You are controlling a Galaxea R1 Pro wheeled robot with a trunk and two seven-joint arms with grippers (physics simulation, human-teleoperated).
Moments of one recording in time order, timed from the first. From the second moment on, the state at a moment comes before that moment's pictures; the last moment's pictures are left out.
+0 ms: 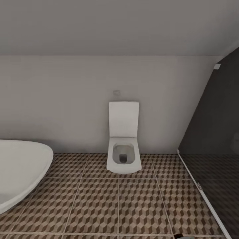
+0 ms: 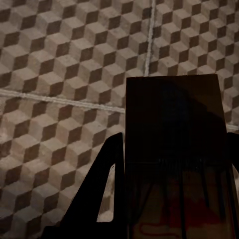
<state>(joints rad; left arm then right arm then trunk) -0.45 -0.01 -1.93 -0.19 1.87 -0.06 0.09 -0.36 -0.11 1.16 -0.05 -0.98 -0.39 -0.12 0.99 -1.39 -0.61</state>
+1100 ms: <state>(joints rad) -0.45 -0.01 -1.93 -0.19 1.87 -0.06 0.09 -0.37 -0.10 1.17 -0.05 -0.97 -0.40 -0.12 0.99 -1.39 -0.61</state>
